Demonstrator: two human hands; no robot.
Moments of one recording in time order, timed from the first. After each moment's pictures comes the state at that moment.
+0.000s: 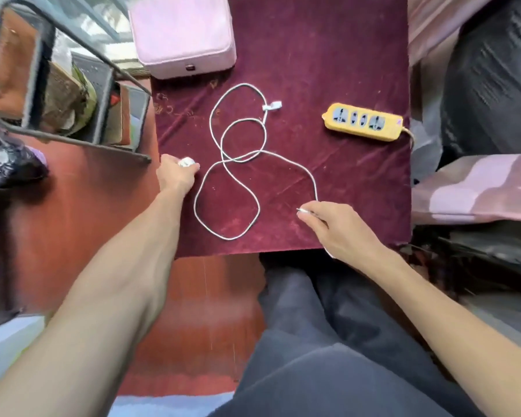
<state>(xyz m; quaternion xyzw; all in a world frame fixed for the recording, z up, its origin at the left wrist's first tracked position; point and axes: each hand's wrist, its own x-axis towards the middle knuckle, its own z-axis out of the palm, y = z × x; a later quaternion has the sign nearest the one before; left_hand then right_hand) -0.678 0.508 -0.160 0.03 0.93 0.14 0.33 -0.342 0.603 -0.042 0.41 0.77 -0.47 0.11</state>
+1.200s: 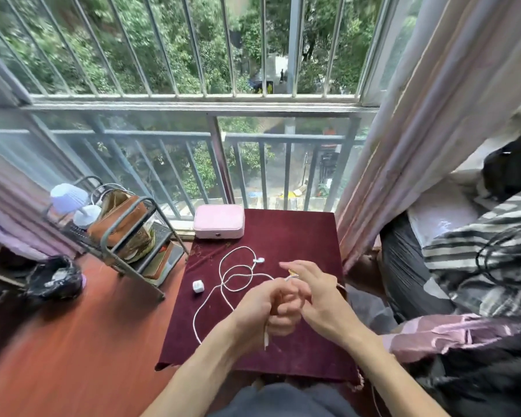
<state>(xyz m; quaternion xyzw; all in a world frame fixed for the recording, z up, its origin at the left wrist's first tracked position) -0.393 0.522 0.228 0.14 0.39 0.56 0.72 -0.264 0.629 0.191 0.24 0.87 -0.41 -0.14</state>
